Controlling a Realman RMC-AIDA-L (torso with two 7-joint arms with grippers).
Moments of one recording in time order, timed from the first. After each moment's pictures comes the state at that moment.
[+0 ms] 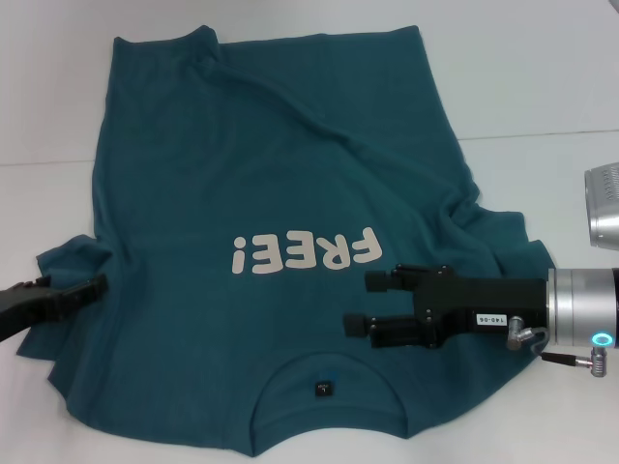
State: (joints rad) left arm -0.48 -2.14 0.49 0.62 2.04 0.97 -1.60; right arm 0.56 2.09 -0.83 -0.57 -1.90 -1.47 1.47
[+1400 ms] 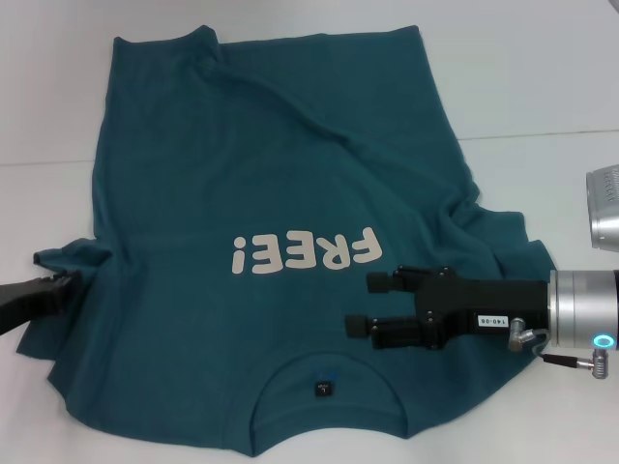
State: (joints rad) left arm -0.48 -2.14 0.51 0.63 2.04 0.95 -1.63; right arm 0.56 2.09 -0.83 -0.57 -1.90 -1.46 1.47
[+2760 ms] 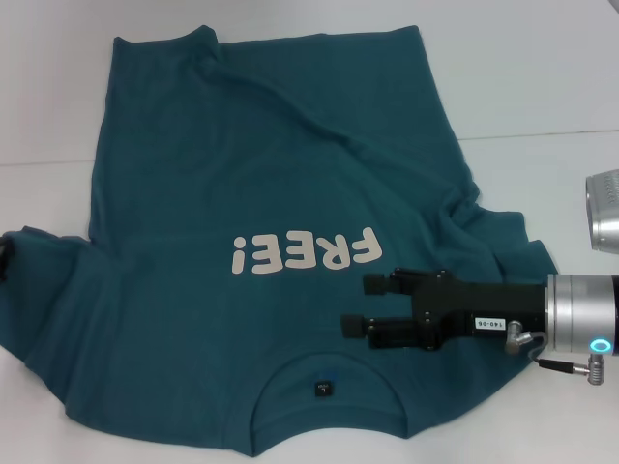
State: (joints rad) left arm -0.48 -2.11 0.50 0.75 2.09 0.88 -1.65; right arm 0.55 2.09 -0.83 -0.54 -1.87 -1.46 1.47
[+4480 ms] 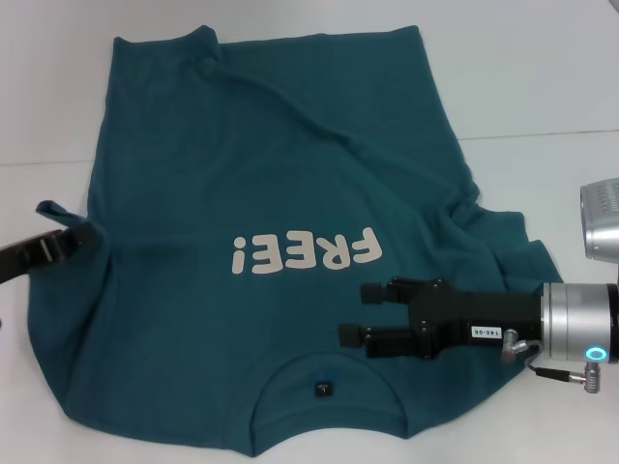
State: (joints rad) left arm -0.50 -2.12 0.51 0.76 2.03 1.17 -1.93; right arm 0.55 2.09 -0.84 -0.52 -1.87 -1.45 1.46
